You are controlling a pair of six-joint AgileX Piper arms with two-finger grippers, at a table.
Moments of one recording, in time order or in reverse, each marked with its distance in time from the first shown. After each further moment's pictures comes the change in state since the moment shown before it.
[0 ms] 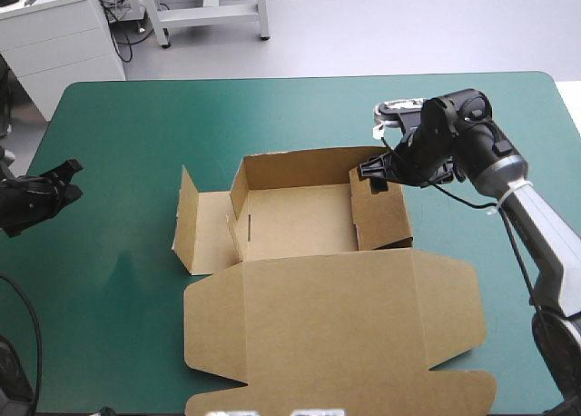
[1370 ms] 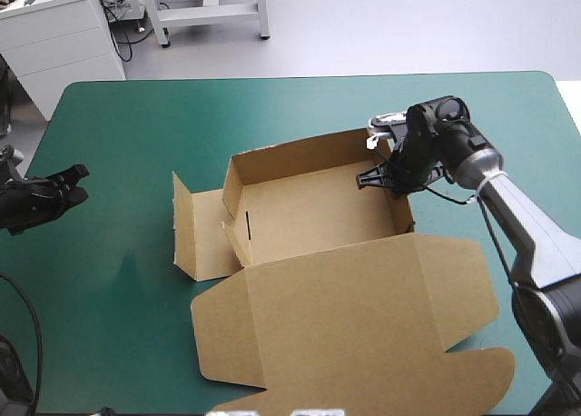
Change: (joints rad) left arm -0.008 0.000 0.000 0.000 0.039 0.083; right arm -0.008 0.092 -0.011 -0.024 -0.016 -0.039
